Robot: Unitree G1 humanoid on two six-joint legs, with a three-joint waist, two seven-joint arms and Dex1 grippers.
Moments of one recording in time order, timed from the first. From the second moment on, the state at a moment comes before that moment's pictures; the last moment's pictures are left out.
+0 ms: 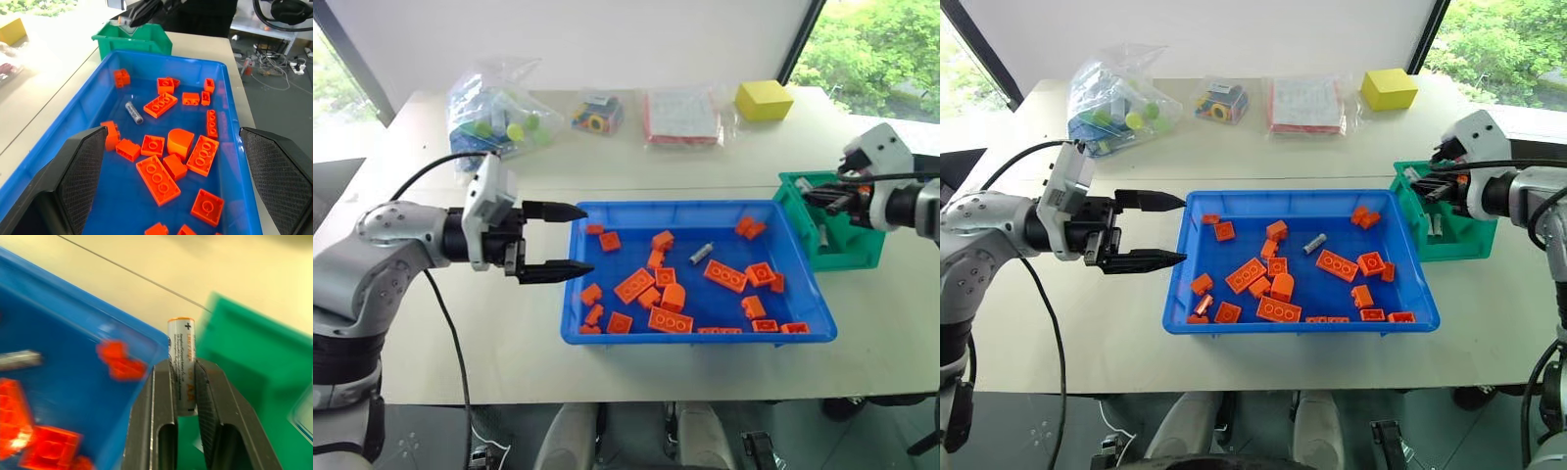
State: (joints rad) left arm -0.51 0.86 0.09 -0.34 -0.77 0.69 -1.15; right arm -0.63 -1.06 -0.08 0.09 0.35 0.92 0.72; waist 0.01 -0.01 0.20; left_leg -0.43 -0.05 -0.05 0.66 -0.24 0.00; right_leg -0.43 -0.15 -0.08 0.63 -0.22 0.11
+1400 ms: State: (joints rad) left arm -0.42 0.88 0.15 -0.43 -0.79 0.71 -1.08; right arm -1.06 -0.64 0.40 0.99 -0.15 -0.49 1.41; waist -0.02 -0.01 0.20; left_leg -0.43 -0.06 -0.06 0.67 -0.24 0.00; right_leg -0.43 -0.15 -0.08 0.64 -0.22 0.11
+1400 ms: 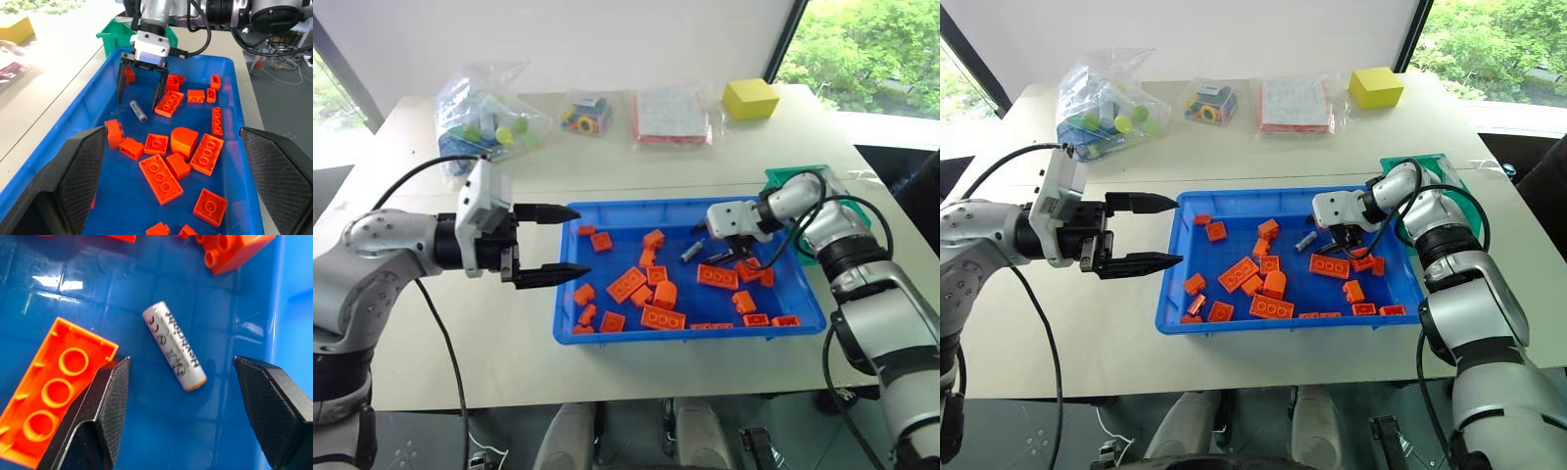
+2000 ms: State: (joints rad) left arm -0.45 0.88 0.15 -0.40 -0.79 0.69 -1.09; right arm -0.89 -0.66 0.22 0.65 -0.01 0.01 1.43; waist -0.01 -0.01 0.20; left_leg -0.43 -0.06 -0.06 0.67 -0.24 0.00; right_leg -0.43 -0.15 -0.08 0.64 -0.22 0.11
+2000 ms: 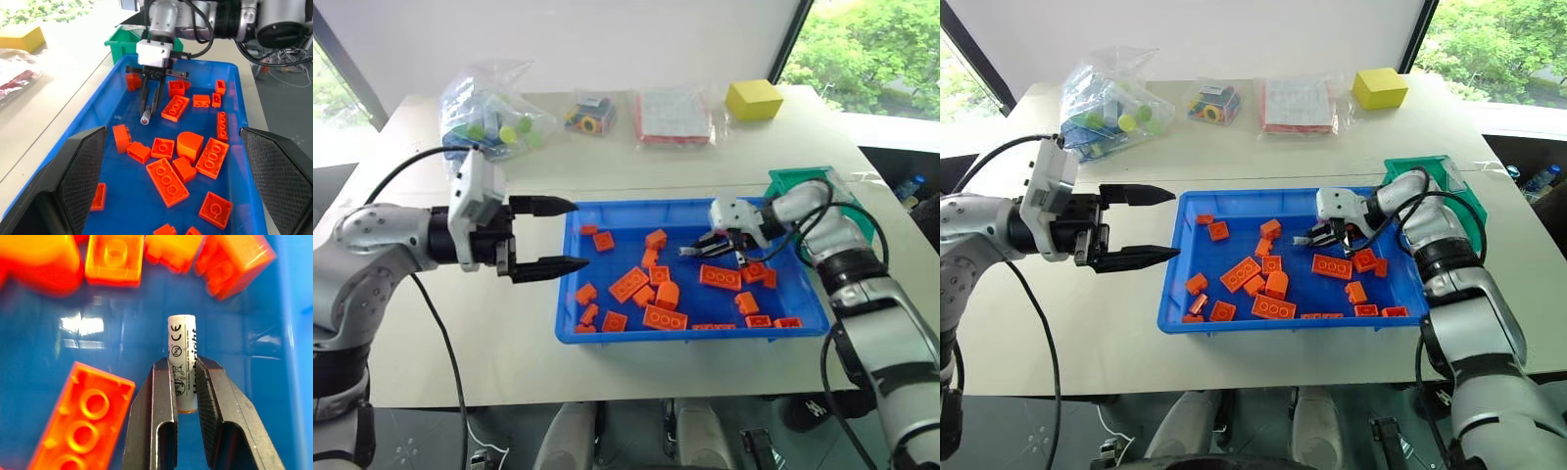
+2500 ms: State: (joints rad) left arm -0.51 0.83 0.07 -0.29 -0.74 0.66 -1.13; right arm -0.55 -0.80 -0.31 0.10 0.07 0.80 0.71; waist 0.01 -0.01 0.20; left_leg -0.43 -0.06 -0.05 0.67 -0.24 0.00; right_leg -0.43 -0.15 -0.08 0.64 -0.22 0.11
